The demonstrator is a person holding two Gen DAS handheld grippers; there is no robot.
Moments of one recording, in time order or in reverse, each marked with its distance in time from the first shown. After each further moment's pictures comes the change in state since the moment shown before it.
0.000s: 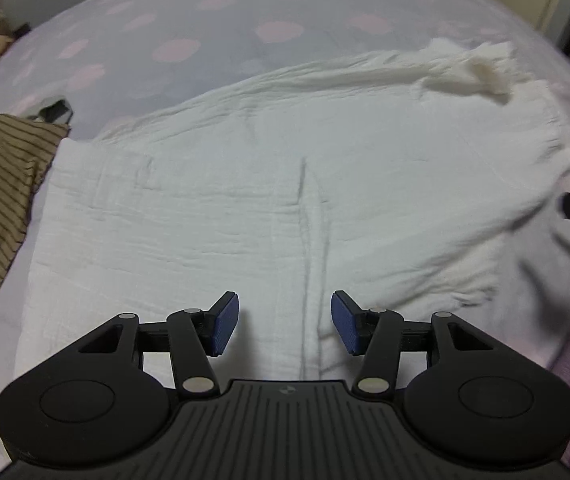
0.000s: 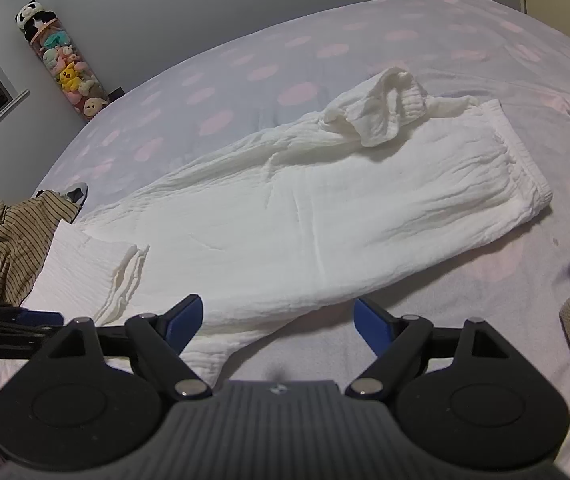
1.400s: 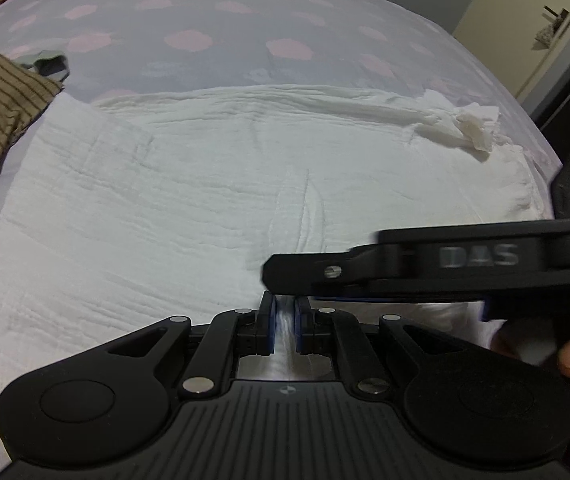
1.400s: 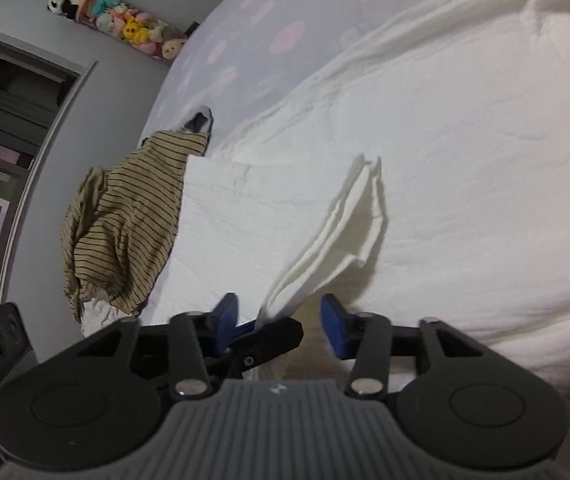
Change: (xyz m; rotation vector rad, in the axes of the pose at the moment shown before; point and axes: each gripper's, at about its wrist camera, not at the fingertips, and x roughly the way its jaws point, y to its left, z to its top) left arm -0.003 0.052 -0.020 -0.154 -0.093 -0.257; right arm 0.129 0.145 -0.005 0.191 0.308 0.389
